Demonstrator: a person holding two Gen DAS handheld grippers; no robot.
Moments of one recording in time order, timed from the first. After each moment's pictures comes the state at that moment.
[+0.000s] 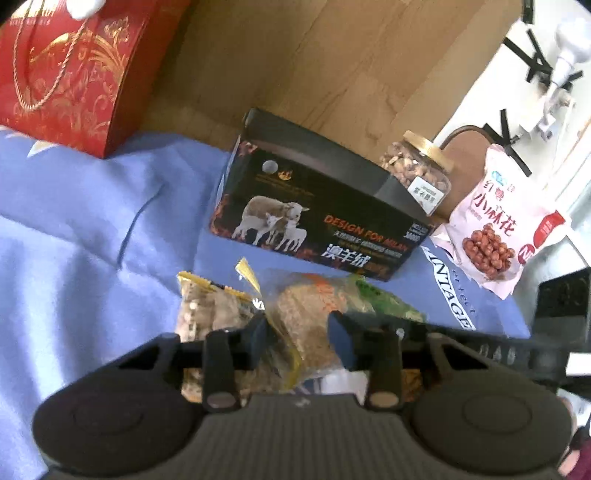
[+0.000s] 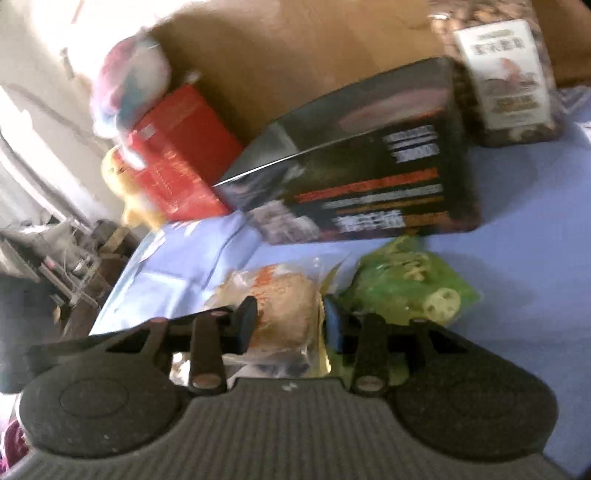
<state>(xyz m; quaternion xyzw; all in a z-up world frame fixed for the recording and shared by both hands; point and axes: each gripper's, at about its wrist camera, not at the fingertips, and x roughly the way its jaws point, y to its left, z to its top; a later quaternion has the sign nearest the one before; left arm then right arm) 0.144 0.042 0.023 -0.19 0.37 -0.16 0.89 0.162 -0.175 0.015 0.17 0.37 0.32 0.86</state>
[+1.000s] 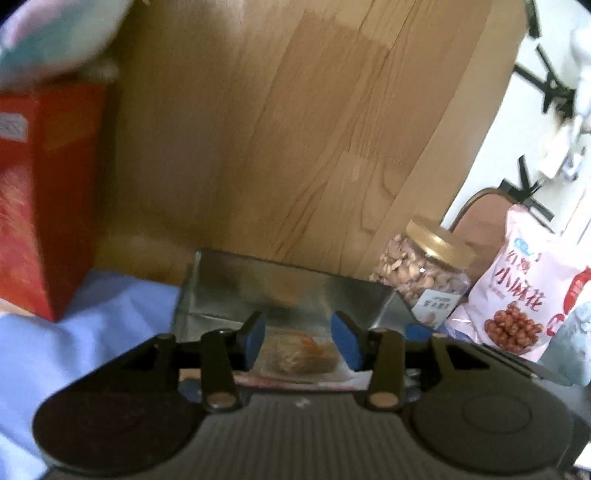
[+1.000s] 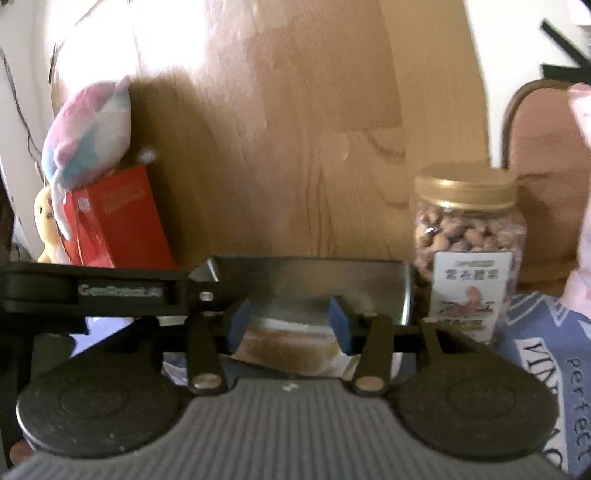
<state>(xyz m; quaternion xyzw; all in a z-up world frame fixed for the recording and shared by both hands) 0.240 0.016 0.086 -0.14 0.30 -0.13 0.93 0.225 -0.172 0.062 0.08 0.21 0.19 0.95</state>
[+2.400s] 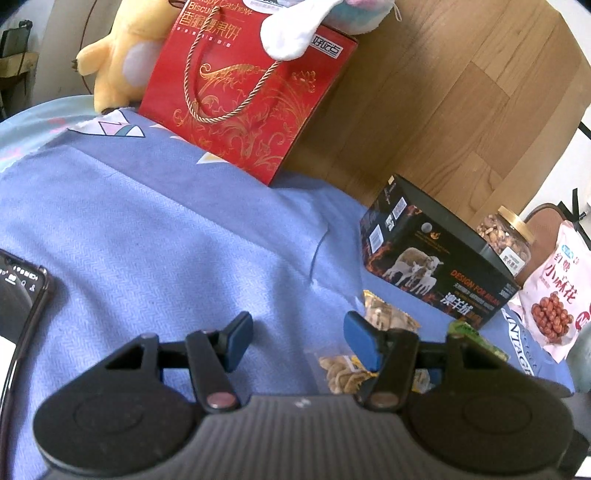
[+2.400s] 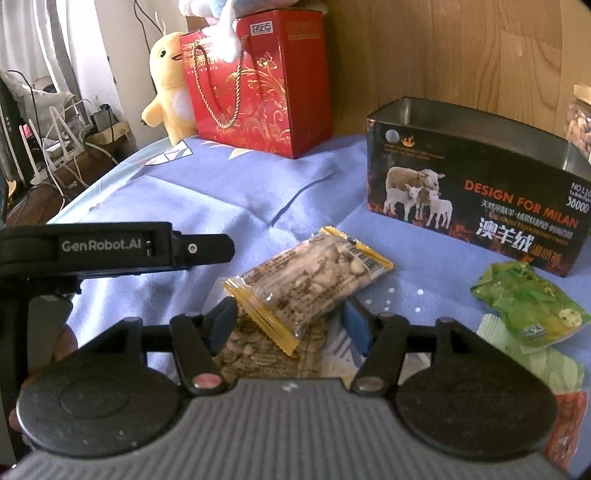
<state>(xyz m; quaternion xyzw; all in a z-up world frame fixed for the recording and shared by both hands) 0.091 0.129 0.018 -0.24 0.33 0.00 0.91 0.114 -0.046 0.012 -0.03 0.35 0.32 0.88</state>
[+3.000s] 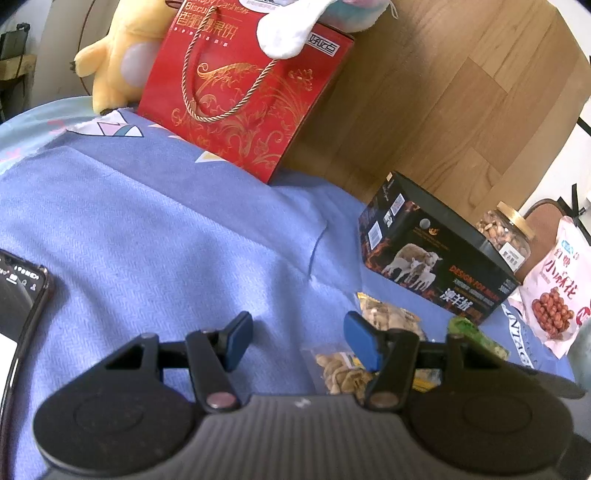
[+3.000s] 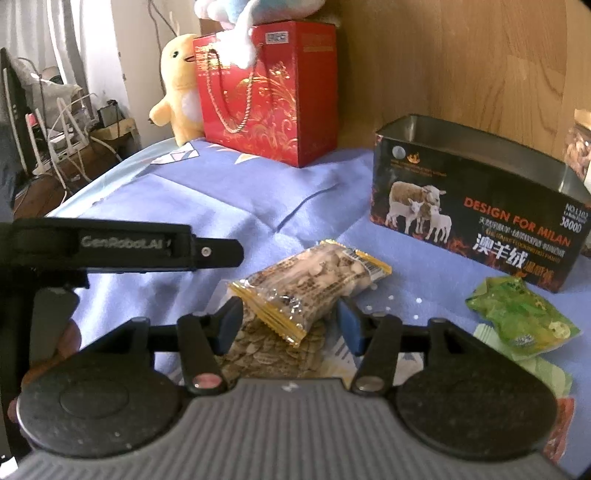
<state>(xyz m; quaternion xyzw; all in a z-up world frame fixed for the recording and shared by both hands) 0.090 0.128 0.018 -0.23 0.33 0.00 0.92 0.101 -0.043 0.016 -0.05 0.32 0.32 0.89</state>
